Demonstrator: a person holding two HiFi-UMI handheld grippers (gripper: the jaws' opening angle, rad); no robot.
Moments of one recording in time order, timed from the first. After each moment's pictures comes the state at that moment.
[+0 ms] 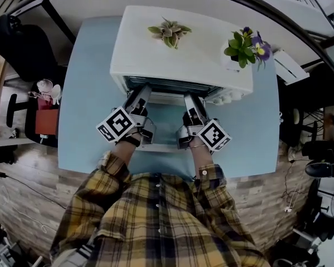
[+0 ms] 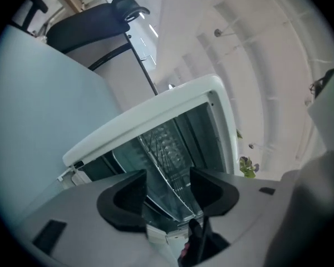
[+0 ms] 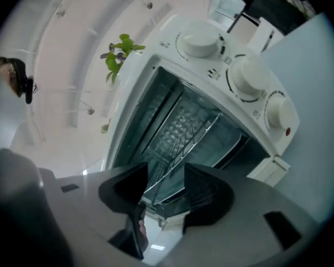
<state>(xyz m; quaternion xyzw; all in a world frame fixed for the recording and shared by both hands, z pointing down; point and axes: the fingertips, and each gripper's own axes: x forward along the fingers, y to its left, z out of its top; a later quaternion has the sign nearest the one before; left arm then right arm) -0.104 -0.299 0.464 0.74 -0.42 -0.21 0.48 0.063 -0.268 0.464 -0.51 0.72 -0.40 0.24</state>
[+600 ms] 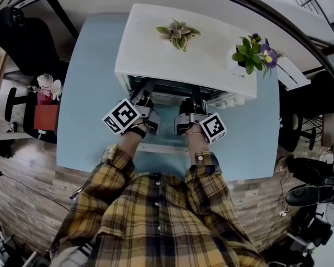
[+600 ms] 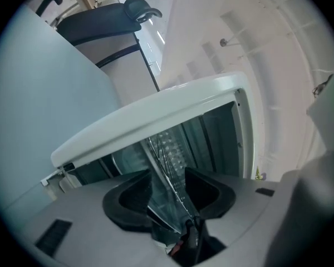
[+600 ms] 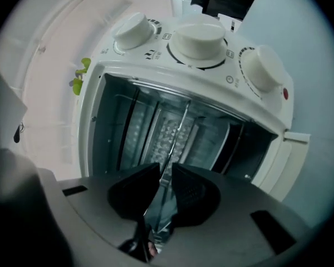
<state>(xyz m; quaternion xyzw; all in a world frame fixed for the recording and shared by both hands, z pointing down) -0.103 -0.328 0.477 0.72 -0.43 -0.26 0.48 0.084 -0.307 0.492 -0.52 0.64 -0.43 0.37</state>
